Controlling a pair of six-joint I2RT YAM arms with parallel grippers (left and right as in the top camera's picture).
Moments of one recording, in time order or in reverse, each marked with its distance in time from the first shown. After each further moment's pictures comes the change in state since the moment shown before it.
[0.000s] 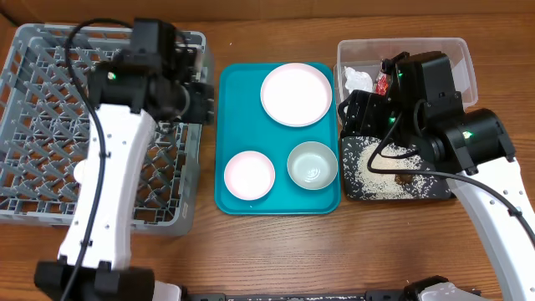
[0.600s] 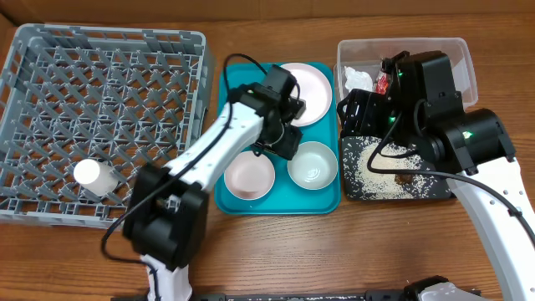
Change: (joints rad) left arm -0.357 0.340 -0.214 0.338 0.066 -0.026; right arm 0.000 0.000 0.000 0.008 0.000 0.000
